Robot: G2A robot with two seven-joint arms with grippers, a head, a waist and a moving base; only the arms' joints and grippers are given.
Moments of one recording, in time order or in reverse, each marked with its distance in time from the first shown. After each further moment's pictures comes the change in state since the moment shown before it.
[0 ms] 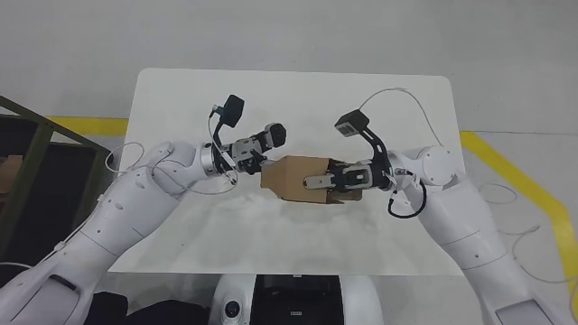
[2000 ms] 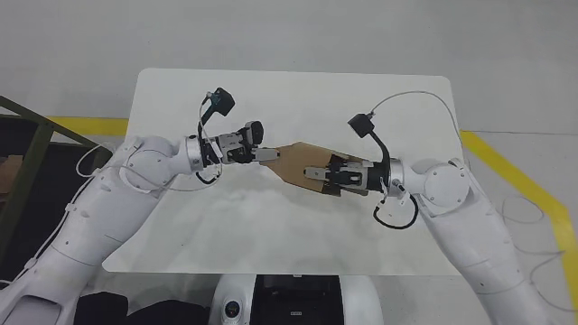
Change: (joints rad) left arm 0.117 0.054 -0.227 -0.180 -0.114 0.386 -0.371; right arm -0.142 0.054 0.101 -0.227 -0.463 0.047 -0.332
